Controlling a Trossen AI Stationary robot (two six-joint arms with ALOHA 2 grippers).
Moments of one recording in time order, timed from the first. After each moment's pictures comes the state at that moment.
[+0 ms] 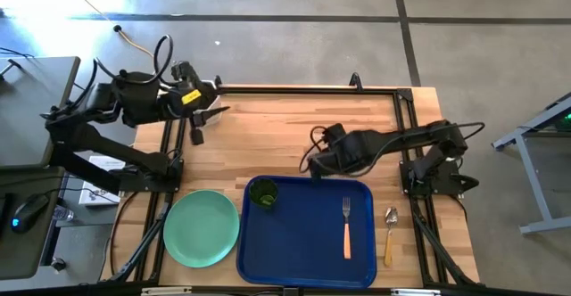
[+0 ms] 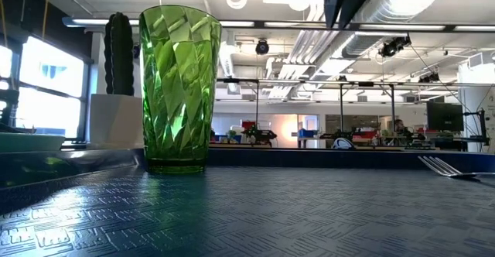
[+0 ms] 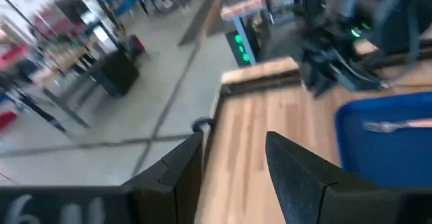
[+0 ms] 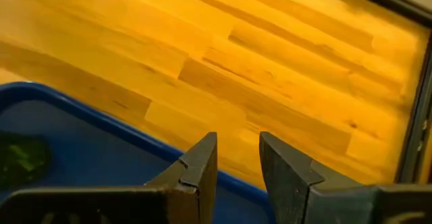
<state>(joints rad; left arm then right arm) -0.04 1.06 1.59 -0.85 -0.40 0.31 0.20 1.75 1.79 -1.55 0.50 1.32</state>
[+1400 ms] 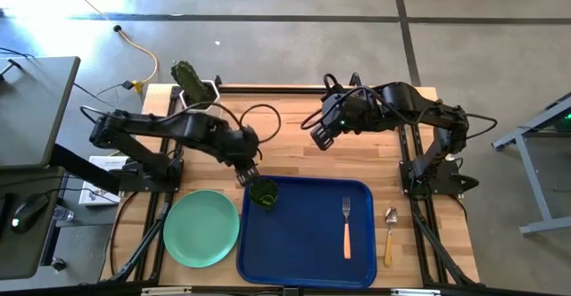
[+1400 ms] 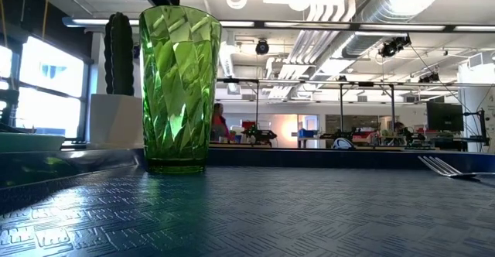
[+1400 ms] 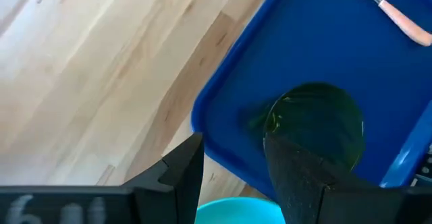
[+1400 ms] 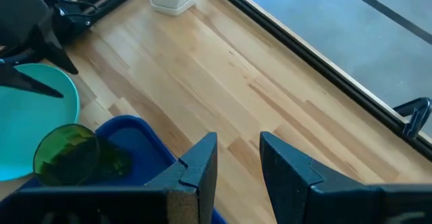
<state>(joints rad) -0.11 1.48 1.52 -1.21 -0.13 -0.68 0.06 1.74 2.26 -1.53 0.44 0.69</state>
